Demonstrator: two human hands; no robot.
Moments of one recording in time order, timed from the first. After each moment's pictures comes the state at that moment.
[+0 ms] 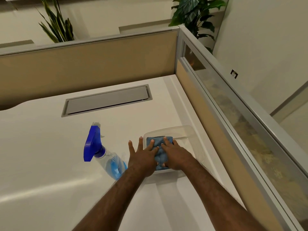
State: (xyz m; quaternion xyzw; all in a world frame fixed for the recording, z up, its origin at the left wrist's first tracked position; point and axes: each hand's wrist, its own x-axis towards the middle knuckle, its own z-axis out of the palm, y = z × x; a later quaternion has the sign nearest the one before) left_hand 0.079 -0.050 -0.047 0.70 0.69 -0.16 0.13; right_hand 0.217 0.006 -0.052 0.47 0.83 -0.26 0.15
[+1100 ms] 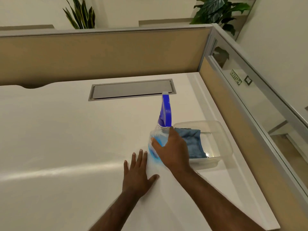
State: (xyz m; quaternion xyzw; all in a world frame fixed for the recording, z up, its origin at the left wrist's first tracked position) left_hand -0.009 -0.179 -0.116 0.57 0.80 0.02 0.19; right_hand 0.100 -0.092 -0.011 0.55 0.72 -0.28 -0.32
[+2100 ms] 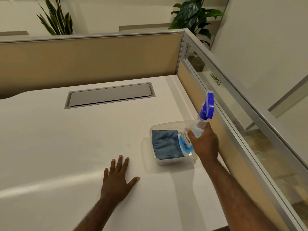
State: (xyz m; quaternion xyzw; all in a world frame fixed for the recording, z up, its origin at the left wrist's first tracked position) left_hand -0.009 -0.179 -0.125 0.57 0.80 0.03 0.19; right_hand 0.259 -0.014 -0.028 0.68 0.62 -0.20 -0.35
